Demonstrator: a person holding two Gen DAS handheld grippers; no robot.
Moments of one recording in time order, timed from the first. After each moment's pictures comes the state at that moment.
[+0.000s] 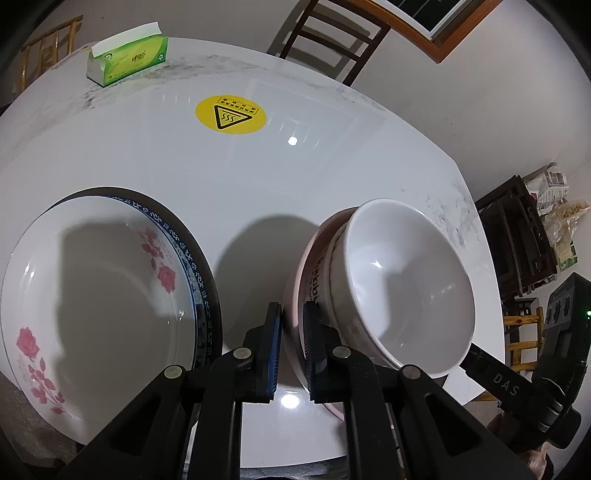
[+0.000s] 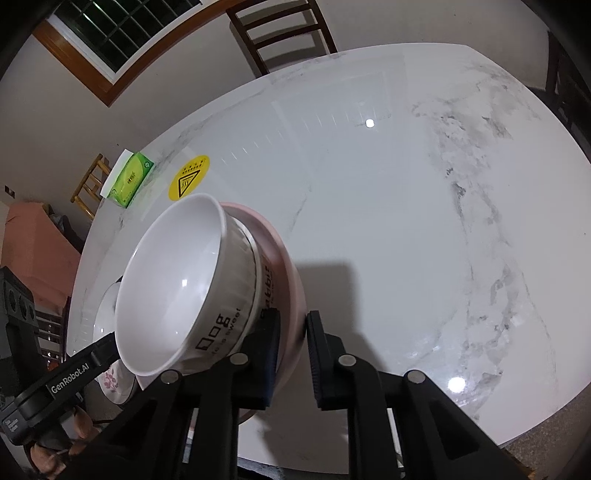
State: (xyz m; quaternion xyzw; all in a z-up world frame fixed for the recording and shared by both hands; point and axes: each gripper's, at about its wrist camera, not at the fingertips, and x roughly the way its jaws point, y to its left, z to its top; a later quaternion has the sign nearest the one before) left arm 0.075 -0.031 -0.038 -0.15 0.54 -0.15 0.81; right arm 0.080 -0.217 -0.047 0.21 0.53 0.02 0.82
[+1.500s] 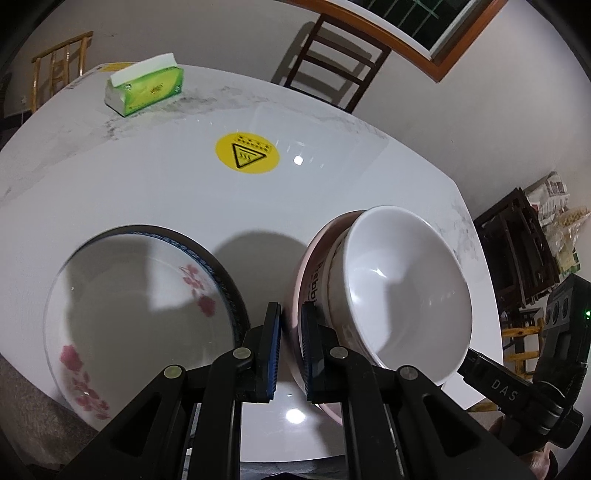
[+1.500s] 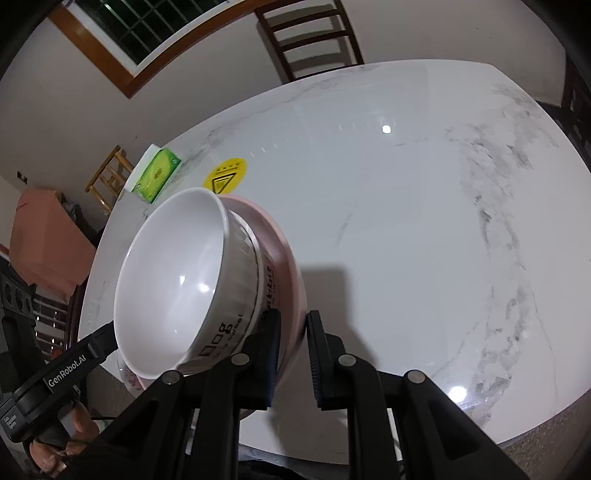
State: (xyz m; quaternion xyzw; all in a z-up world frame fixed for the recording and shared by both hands) left arm 0.072 -0.002 0.000 -0.14 0.51 -0.13 0.84; right arm 0.090 -0.186 -0.011 0.19 0.52 0.05 0.83
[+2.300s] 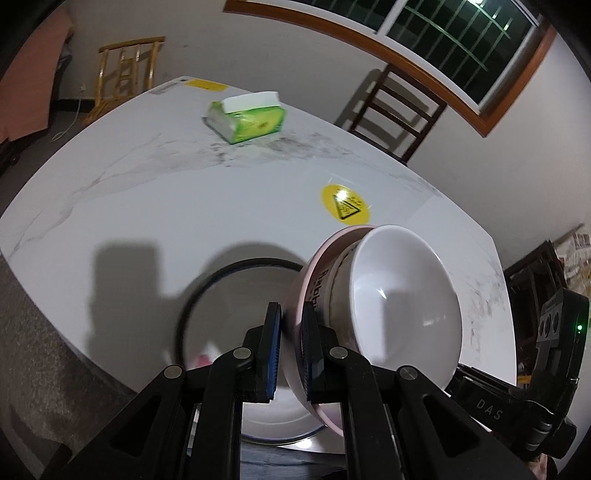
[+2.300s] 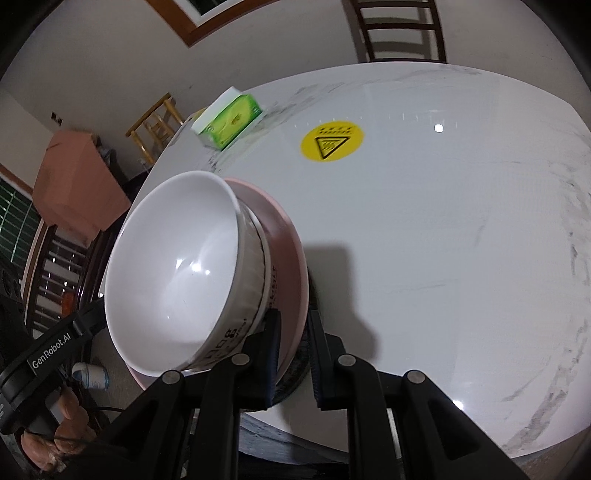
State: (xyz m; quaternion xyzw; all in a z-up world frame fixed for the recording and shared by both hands) left arm 0.048 0.119 0.027 -0.18 0.47 -0.03 0.86; right arm 0.113 -0.054 -0.006 0.13 0.55 0.15 0.81
